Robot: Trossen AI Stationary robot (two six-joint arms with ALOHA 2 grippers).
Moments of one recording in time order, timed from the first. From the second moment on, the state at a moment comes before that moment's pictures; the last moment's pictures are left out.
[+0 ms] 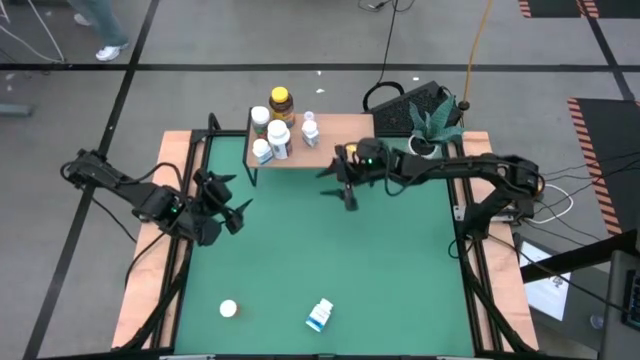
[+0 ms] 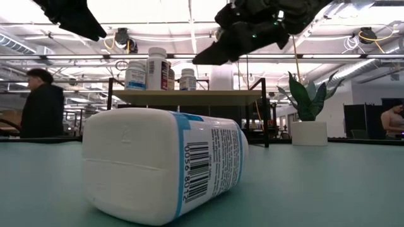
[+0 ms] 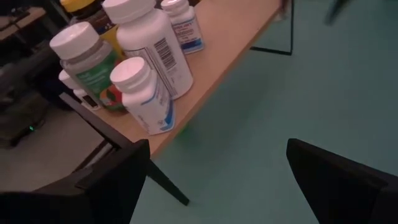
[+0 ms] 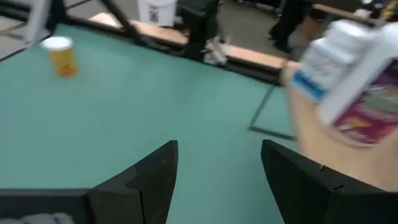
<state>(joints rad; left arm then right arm) -0.45 0.92 0.88 -0.98 -0.97 -0.64 -0.28 1.59 1.00 0.20 -0.37 -0.34</state>
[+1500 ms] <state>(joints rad) -0.54 1.34 0.88 -0.52 -0.55 -0.44 0.52 1.95 1.25 0.21 0.33 0.03</state>
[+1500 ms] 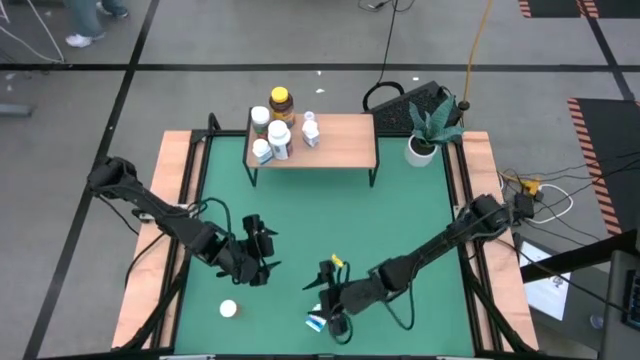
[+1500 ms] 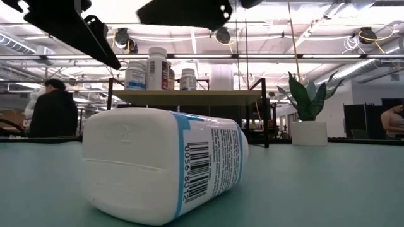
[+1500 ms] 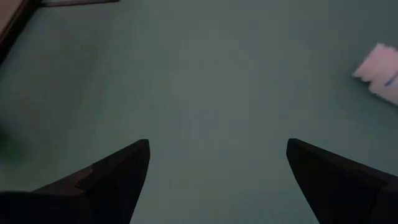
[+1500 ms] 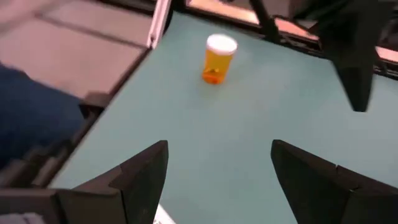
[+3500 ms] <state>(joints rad) -0.57 1.34 0.88 -0.56 -0.54 -0.51 0.50 1.92 1.34 -0.16 0.12 0.41</state>
